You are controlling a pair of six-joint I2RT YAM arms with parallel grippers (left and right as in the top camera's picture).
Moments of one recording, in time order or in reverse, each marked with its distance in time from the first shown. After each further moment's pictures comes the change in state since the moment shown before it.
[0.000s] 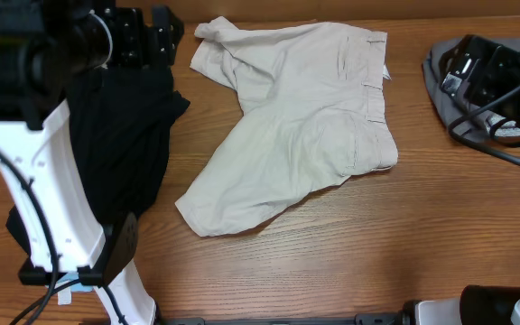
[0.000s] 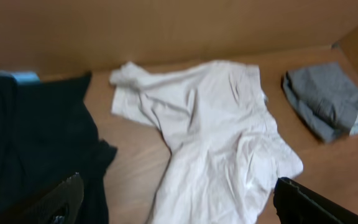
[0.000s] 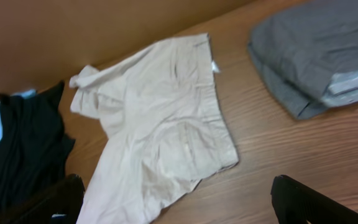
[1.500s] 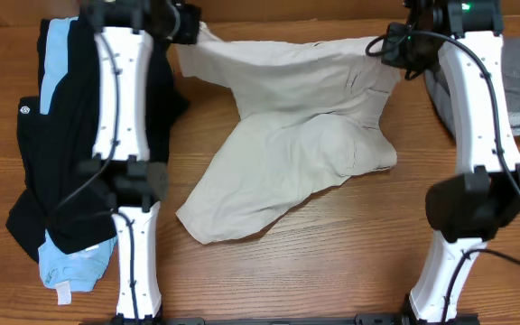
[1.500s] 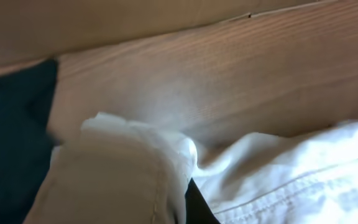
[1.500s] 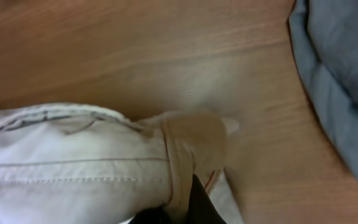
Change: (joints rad) left arm -0.051 0.530 -0.030 0.339 -0.047 0.089; right arm 0.073 0.554 -0.092 0.322 0.082 -0.076
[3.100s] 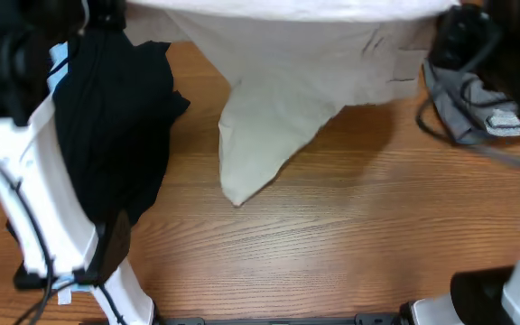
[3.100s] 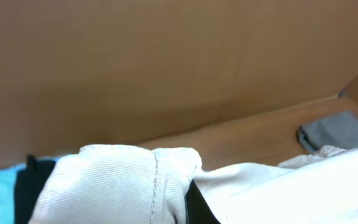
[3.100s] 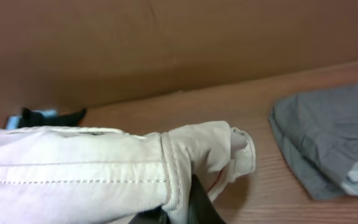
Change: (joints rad) left arm 0.126 -0.552 0.064 -0.077 0.081 -0.020; right arm 0.087 -0.484 0.228 -0.151 0.036 0.019
